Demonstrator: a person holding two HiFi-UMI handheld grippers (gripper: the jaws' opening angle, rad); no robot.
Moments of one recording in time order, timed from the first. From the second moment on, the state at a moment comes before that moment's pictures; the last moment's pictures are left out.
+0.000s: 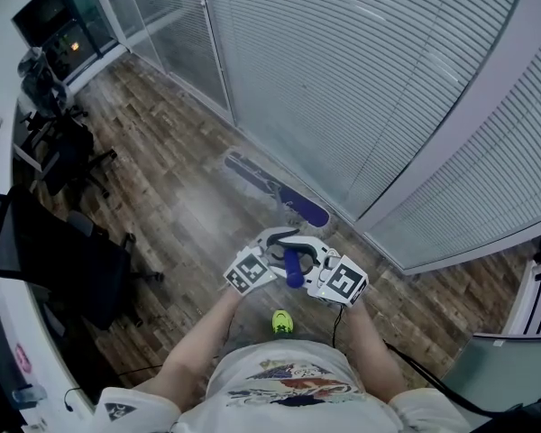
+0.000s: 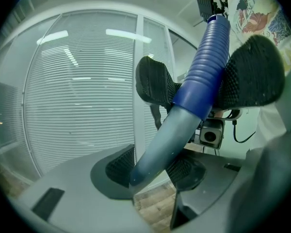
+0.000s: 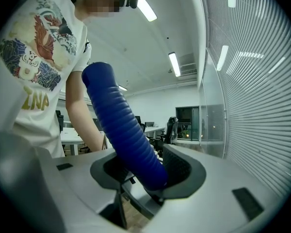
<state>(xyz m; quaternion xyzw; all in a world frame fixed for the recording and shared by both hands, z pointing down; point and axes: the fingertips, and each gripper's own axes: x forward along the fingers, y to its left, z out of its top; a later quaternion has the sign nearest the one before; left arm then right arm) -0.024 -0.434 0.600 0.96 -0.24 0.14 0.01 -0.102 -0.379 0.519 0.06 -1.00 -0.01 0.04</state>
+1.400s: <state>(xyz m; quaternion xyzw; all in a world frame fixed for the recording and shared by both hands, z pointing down) -0.090 -0.195 0.596 0.96 -0.26 0.11 0.03 -0.172 -0.140 0.526 0.05 -0.99 -0.03 0.10</state>
